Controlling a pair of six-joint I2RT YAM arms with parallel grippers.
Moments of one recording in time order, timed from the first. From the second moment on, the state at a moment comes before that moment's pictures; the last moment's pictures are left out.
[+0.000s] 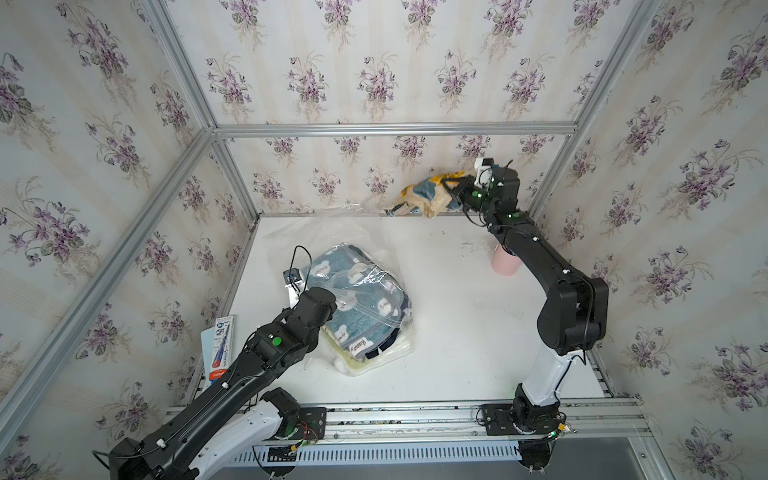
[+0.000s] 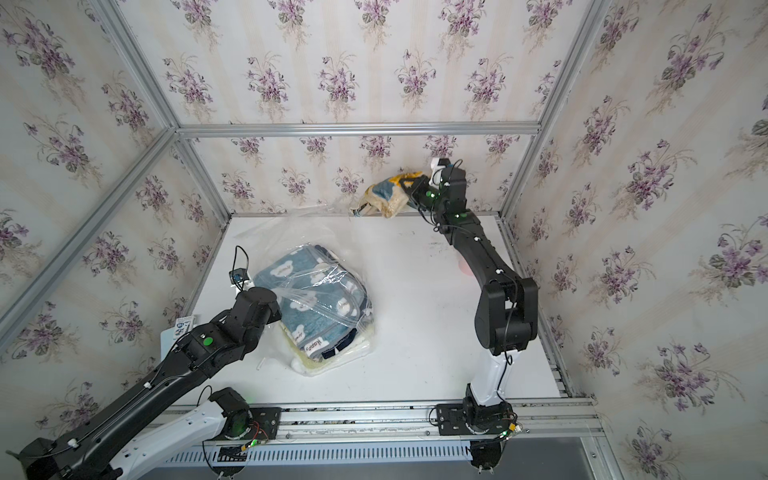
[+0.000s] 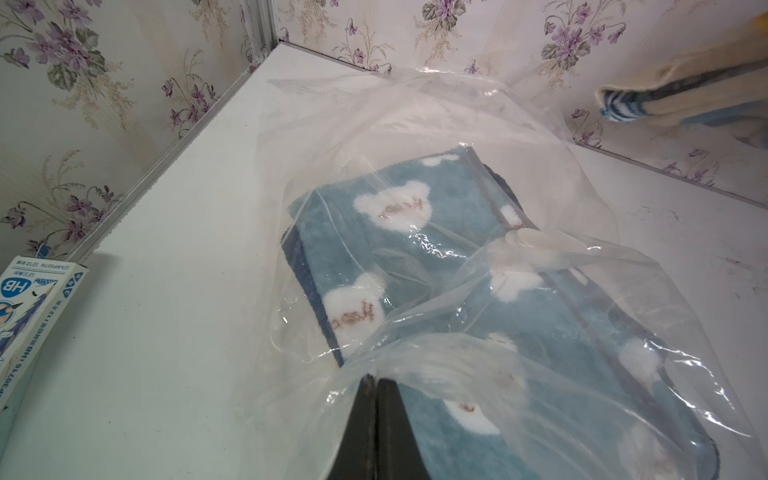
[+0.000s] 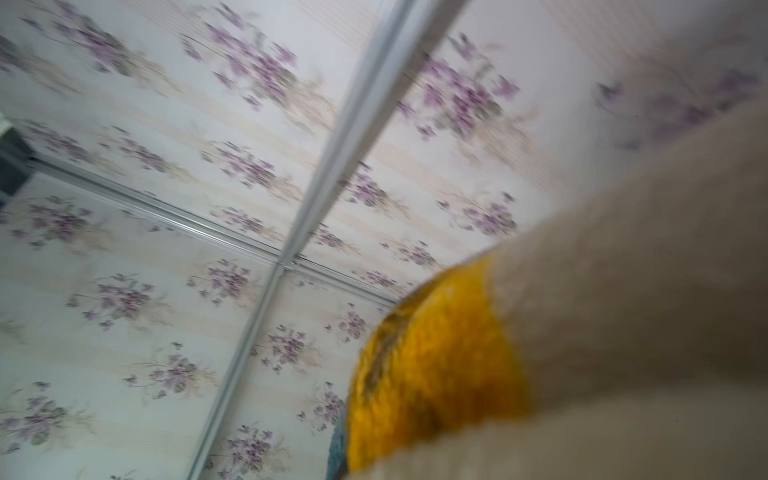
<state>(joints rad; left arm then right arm) -0.60 0.83 0.75 -0.68 -0.66 -0.70 0.20 1.80 1.47 0.08 -0.49 0.98</state>
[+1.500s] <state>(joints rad) -0.59 0.77 0.71 -0.62 -0.43 -0.65 0.44 1.33 0.85 -0.32 -0.21 0.63</state>
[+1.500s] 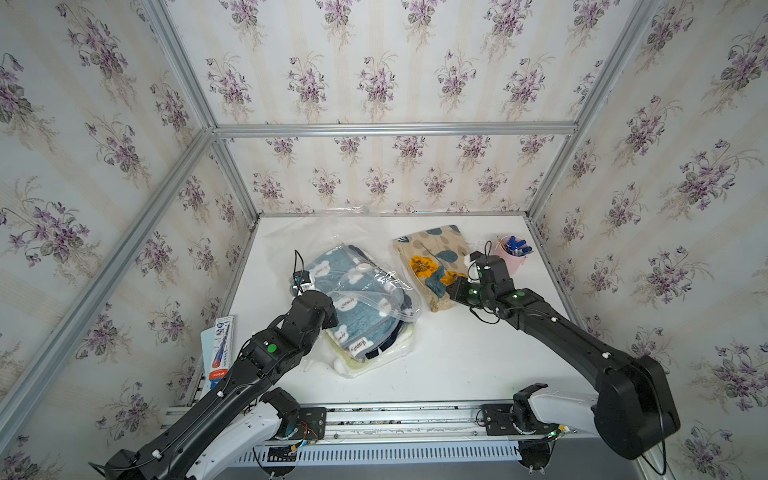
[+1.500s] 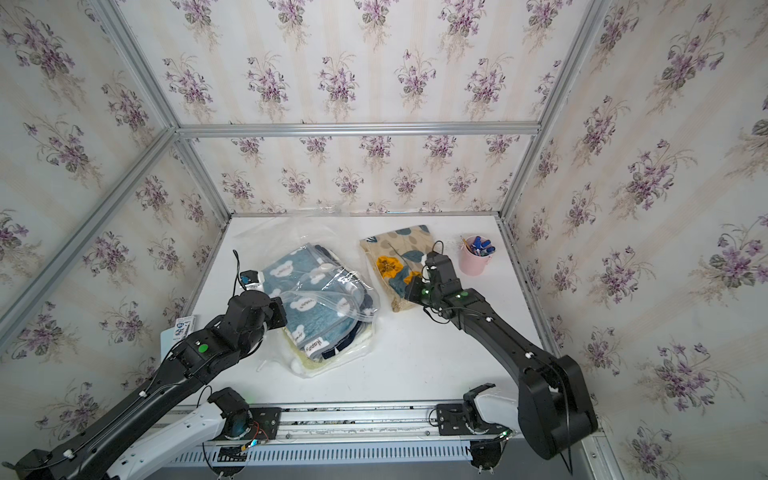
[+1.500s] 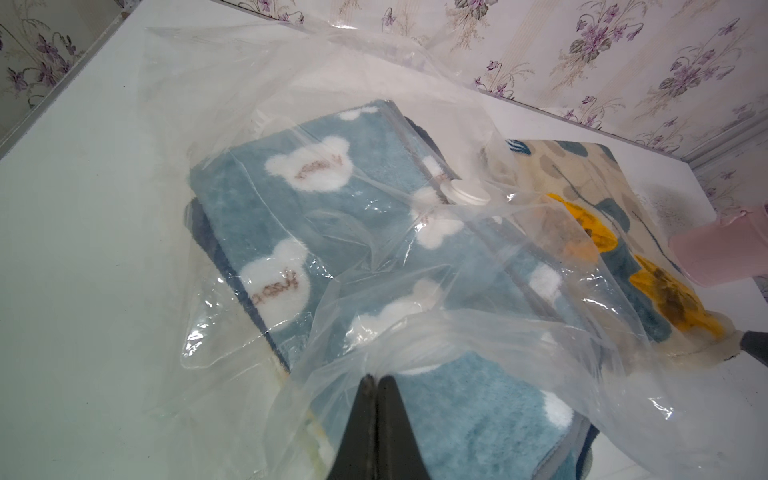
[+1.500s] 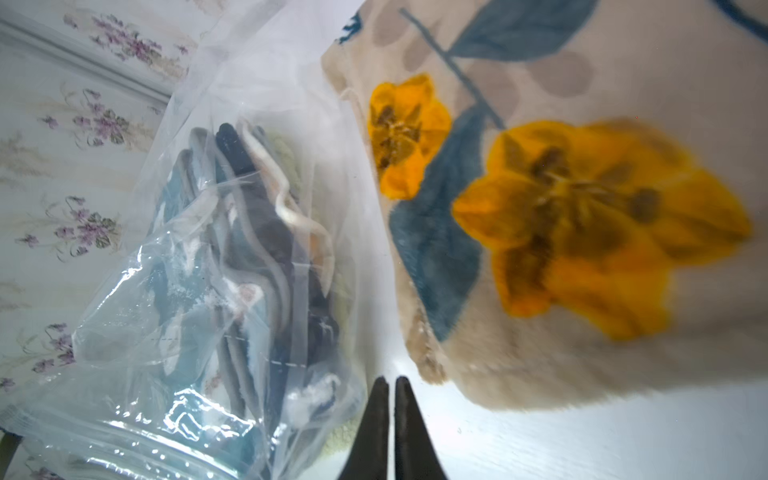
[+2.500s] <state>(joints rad) -0.59 0.74 0.71 -0.66 -0.41 -0.65 0.58 1.74 0.95 -0.30 0.16 0.44</state>
